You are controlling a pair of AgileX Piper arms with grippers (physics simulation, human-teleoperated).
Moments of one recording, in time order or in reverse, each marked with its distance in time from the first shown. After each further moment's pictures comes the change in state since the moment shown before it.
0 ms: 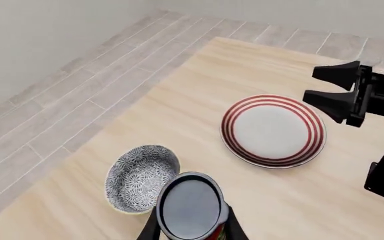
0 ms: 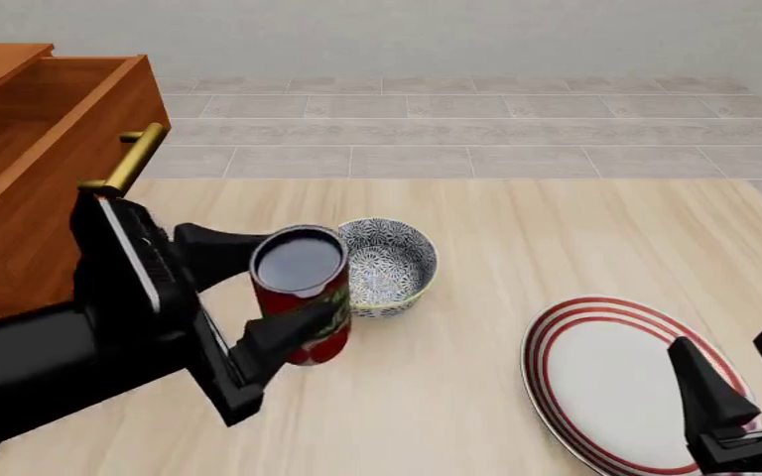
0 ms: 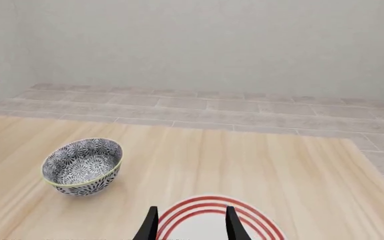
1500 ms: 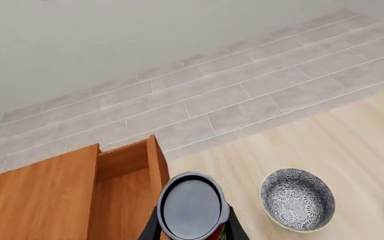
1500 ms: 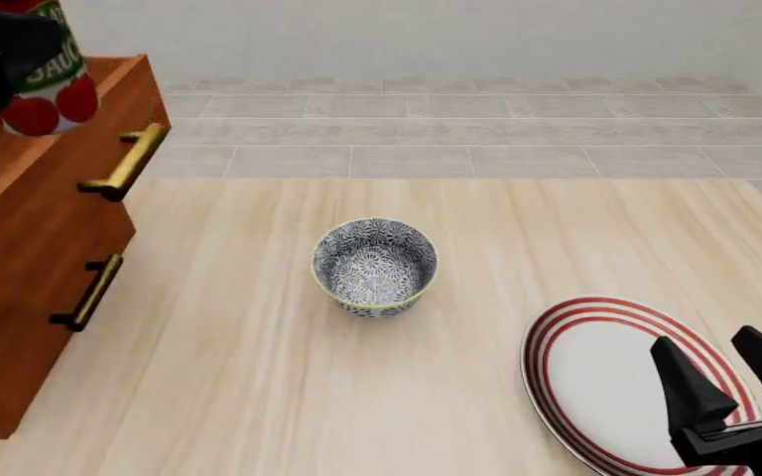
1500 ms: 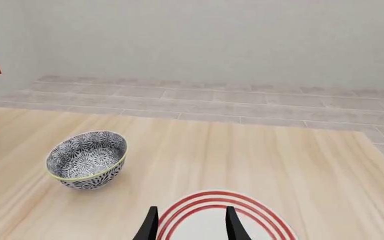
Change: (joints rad) left arm 0.670 0.007 -0.581 0.511 0.036; right arm 0.024 0.106 0.022 -0.090 0.013
